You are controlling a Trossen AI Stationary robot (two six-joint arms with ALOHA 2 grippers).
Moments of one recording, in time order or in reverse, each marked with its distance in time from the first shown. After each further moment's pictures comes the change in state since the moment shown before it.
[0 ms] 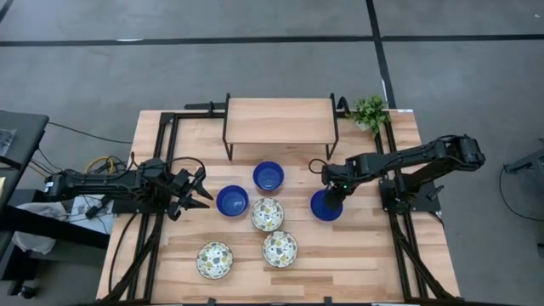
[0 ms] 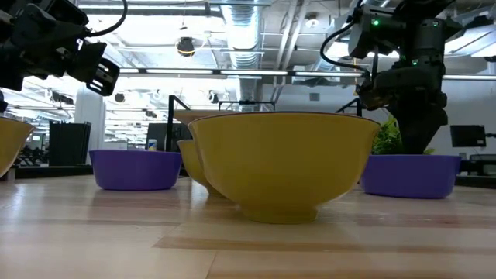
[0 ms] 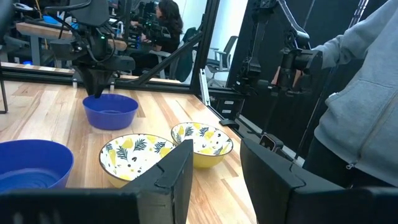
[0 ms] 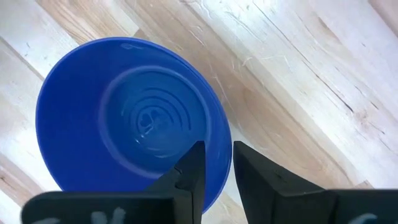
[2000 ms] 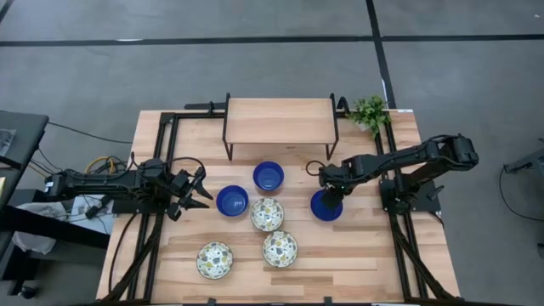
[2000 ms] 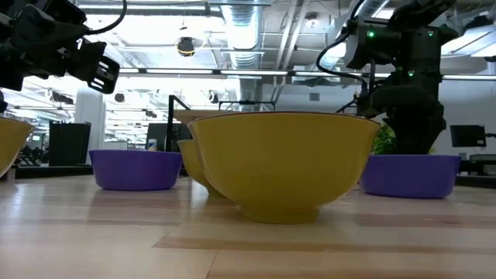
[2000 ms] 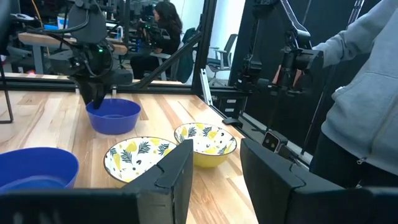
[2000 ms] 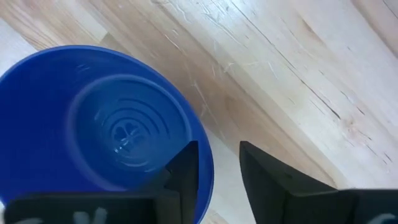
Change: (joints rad) left arm 0.000 0.000 0.000 0.000 0.000 0.052; right arm 0.000 0.065 -0.001 0.011 0.052 0.009
